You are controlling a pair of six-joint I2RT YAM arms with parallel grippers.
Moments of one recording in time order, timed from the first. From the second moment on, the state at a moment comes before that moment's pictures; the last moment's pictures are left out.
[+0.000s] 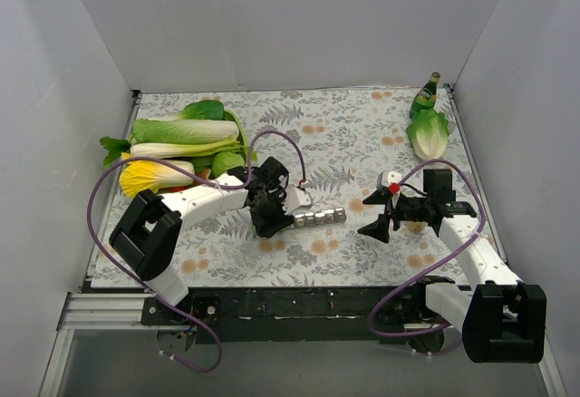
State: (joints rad) left arm -0.75 1.63 1.06 -0.70 0.22 0.52; right arm 0.04 1.03 0.56 -0.48 -1.14 -0.87
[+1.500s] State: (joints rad) left arm -0.81 1.71 1.17 -0.82 0.10 0.49; right arm 0.04 1.03 0.56 -0.48 -1.14 -0.87
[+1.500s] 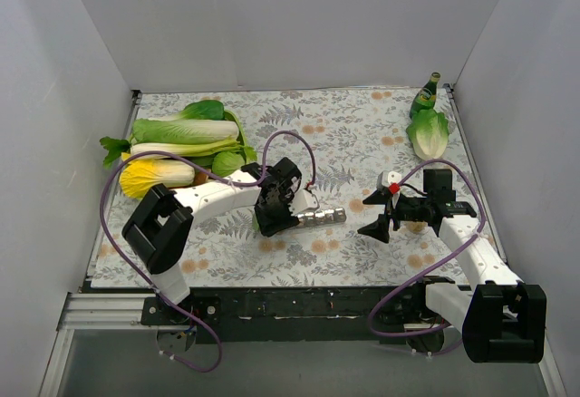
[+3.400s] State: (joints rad) left arm -0.85 1.75 1.21 -0.87 0.00 0.48; right arm 0.03 1.03 0.56 -0.48 -1.14 -0.87
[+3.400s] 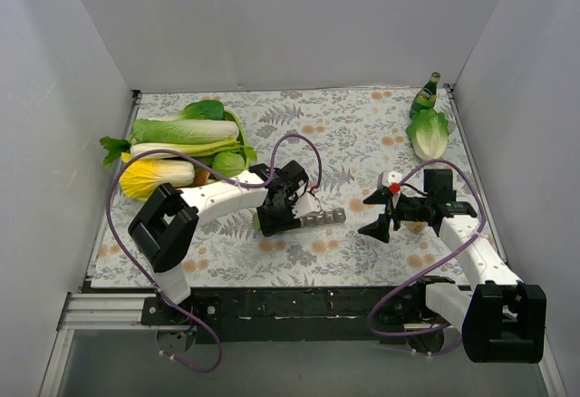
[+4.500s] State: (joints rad) left arm -0.85 1.67 1.12 -0.77 0.01 0.45; right arm 0.03 1.03 0.56 -0.48 -1.14 -0.88
